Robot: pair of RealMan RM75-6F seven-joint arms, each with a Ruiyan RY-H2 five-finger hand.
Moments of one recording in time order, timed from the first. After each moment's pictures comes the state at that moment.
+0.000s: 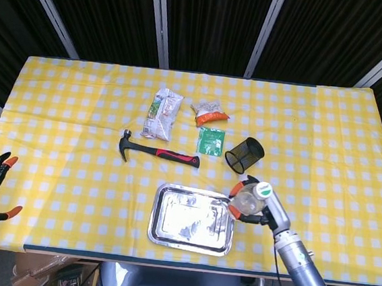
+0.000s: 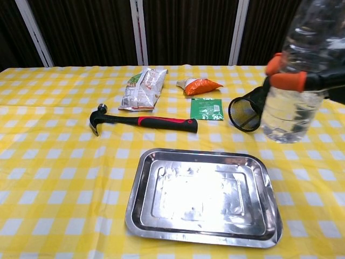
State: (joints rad) left arm -0.07 -1.07 -0.01 -1.73 1.51 1.46 0.06; right arm 0.39 -1.16 0.19 -2.04 -1.26 1.04 0.64
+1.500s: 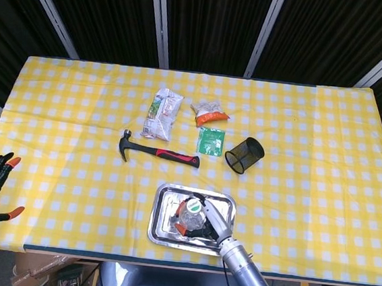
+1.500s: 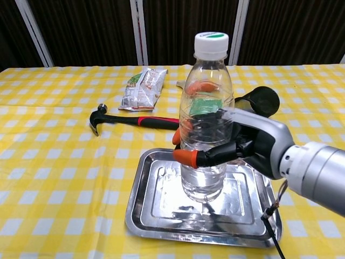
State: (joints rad) left arm -0.08 -1.07 0.00 -1.73 1.52 1.46 0.04; right arm 0.51 -1.66 0.17 -1.87 -1.14 1.00 0.32
